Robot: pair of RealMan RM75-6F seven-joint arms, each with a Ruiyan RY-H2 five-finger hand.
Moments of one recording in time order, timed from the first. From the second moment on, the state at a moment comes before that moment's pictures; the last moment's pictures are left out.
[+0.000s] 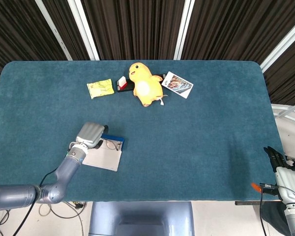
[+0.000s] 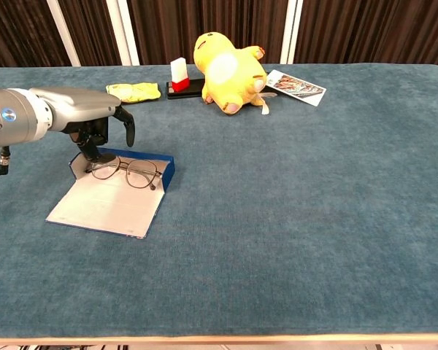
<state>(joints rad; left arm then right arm) -0.97 -1.45 -0.05 -1.59 0.62 0.94 0.65 0.06 -1.02 0.05 -1.76 -1.39 1.35 0.17</state>
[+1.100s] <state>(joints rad) -0.98 -1.50 -0.05 -1.53 0.60 0.90 0.65 0.06 -1.02 0.05 -1.77 -1.38 1.35 0.17</state>
